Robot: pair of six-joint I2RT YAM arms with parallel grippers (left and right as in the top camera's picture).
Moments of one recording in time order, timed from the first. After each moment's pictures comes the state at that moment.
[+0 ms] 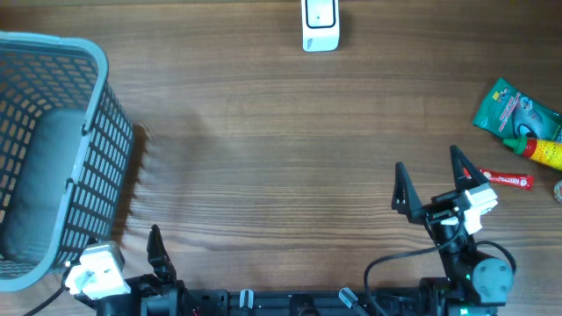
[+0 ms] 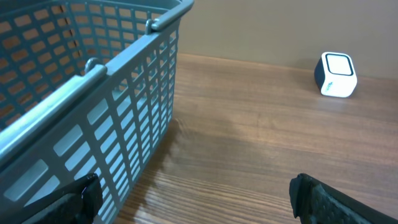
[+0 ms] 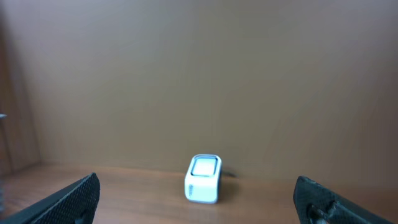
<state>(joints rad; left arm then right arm) 0.01 0.01 0.83 -1.13 -0.15 -0.10 0.01 0.02 0.07 0.24 -0.27 0.16</state>
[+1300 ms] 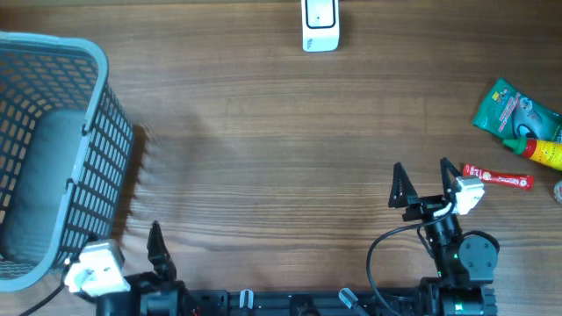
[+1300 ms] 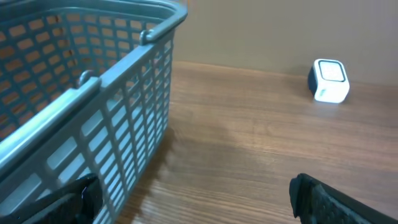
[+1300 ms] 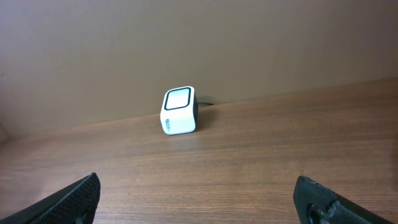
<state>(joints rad) -0.01 0.01 0.82 -1.10 -0.15 -0.10 -0.01 0.01 0.01 0.01 -0.19 0.24</state>
